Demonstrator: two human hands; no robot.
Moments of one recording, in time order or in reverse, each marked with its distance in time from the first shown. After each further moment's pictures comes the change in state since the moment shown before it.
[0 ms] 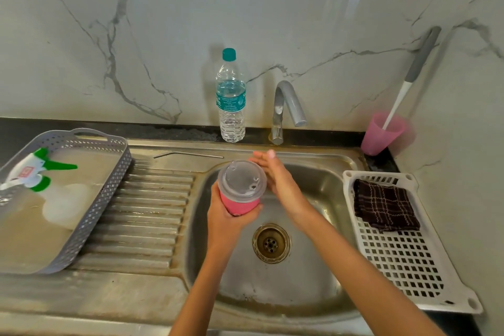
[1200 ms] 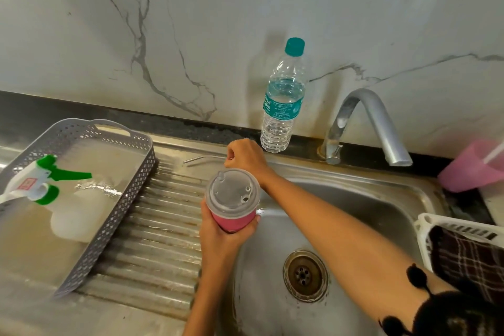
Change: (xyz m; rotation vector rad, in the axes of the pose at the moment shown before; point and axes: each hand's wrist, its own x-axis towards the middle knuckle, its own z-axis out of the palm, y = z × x) left_hand 0.064 -0.045 -0.047 -0.112 0.192 -0.087; right_hand 0.238 0.049 0.114 -1.060 -0.088 -0.249
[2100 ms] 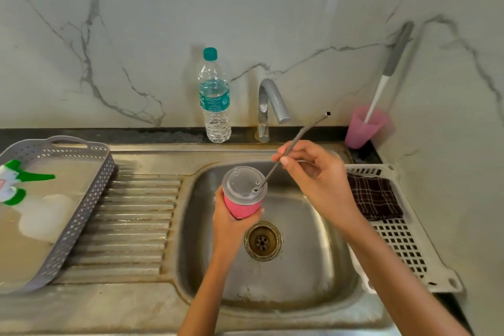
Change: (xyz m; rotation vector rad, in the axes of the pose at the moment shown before) left_hand -0.082 0.010 0.063 0.129 -0.253 -0.010; right_hand -0.305 0.020 -0.175 0.770 0.528 -0.006
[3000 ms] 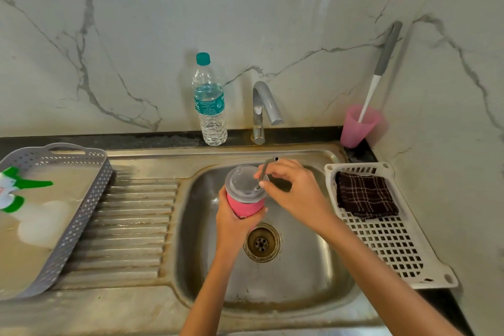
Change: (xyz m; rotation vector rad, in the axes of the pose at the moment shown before) left_hand 0.001 0.006 0.013 -0.012 -0.044 0.056; right_hand -0.002 0.040 0.014 -0.322 -0.140 -0.001
